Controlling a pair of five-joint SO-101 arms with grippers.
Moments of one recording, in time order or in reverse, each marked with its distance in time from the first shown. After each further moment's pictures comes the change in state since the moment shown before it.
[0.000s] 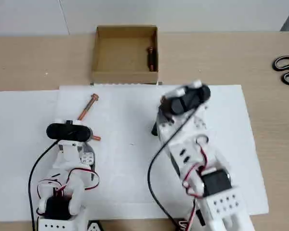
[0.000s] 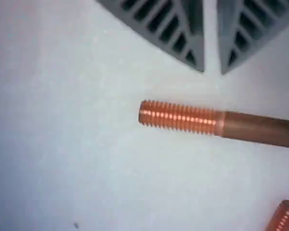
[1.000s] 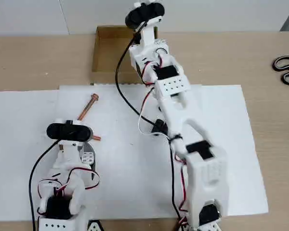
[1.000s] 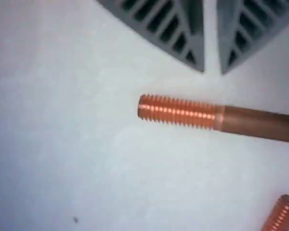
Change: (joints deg) left arm 0.0 0.0 0.5 -0.7 0.0; right arm 1.2 97.1 -86.3 -12.5 2.4
